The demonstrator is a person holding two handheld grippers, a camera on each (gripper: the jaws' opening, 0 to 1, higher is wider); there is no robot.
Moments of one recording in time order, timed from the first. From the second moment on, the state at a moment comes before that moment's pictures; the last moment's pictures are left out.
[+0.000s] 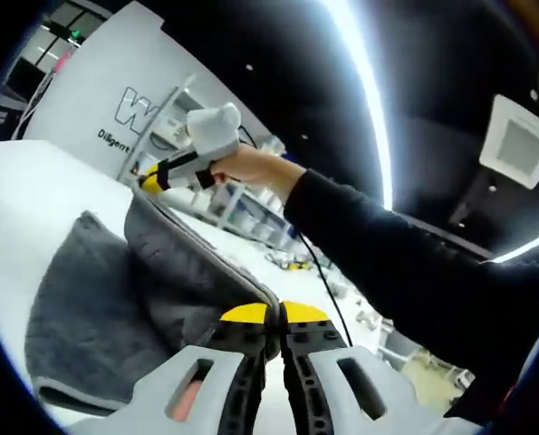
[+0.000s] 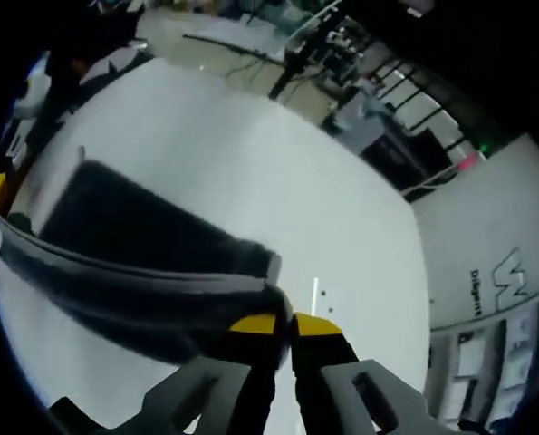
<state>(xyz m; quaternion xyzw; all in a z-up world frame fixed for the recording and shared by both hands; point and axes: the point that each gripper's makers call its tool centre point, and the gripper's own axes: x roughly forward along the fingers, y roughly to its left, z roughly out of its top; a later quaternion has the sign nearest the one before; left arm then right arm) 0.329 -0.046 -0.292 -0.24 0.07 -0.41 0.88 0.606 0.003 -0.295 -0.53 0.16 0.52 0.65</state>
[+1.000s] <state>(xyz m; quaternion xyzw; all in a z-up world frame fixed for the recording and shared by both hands) 0.324 -0.094 -0.291 -0.22 0.09 -0.44 0.87 0.603 -0.048 -0.295 -0.55 0.17 0.49 0.65</state>
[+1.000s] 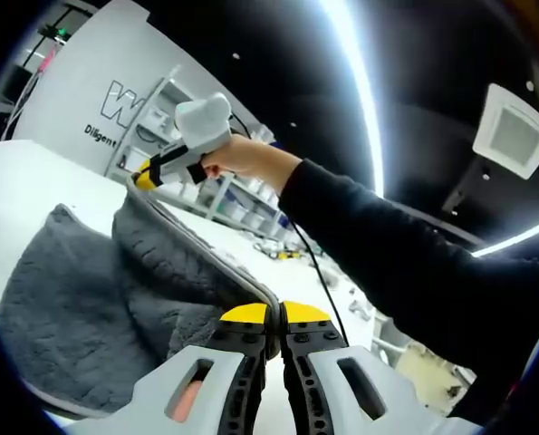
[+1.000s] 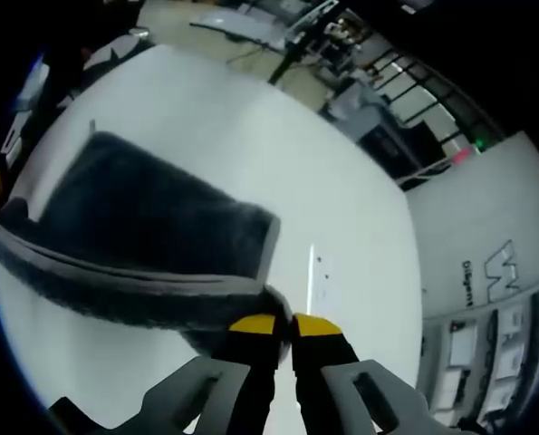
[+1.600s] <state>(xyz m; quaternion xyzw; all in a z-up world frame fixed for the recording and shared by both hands) 0.315 -0.123 -0.299 -0.21 0.10 -0.45 0.86 0.601 -0.074 -0.297 -0.54 0.16 0.48 0.67</state>
